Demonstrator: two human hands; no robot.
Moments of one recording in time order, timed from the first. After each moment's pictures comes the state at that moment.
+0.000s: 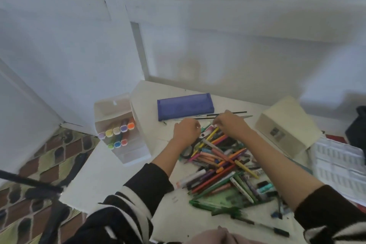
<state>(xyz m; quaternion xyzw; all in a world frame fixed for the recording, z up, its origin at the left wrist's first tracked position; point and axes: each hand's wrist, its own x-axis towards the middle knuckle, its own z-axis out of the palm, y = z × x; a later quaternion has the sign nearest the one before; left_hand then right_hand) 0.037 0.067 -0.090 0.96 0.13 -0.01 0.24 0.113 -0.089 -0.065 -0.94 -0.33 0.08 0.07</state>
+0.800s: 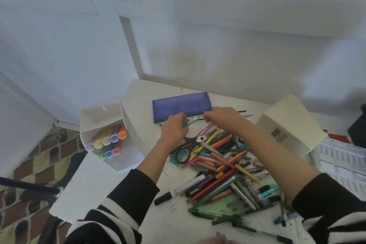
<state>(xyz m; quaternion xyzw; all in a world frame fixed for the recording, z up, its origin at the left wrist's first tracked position) 0.045 0.102 -0.097 0.95 0.16 0.02 0.28 0.133 -0.070 -0.050 -0.87 -0.48 0.07 -0.09</state>
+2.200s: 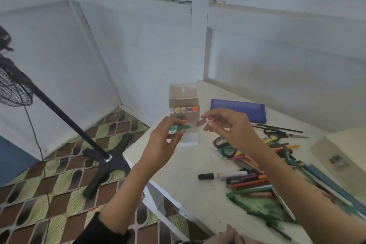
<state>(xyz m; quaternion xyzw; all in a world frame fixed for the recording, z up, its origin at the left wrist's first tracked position) -0.196 0.134 -0.004 0.85 0.16 0.32 0.39 -0.036 -0.009 0.023 -0.65 -0.54 0.11 0.52</state>
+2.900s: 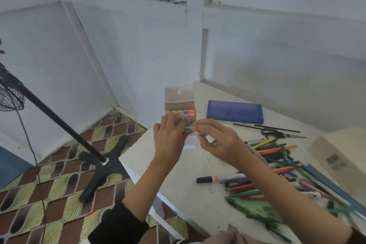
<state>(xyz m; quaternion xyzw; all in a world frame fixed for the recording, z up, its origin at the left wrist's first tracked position) -0.146 0.139 -0.032 0.90 0.21 0.38 -0.02 -0.045 0.004 -0.003 -0.59 -0.68 -0.18 0.40</state>
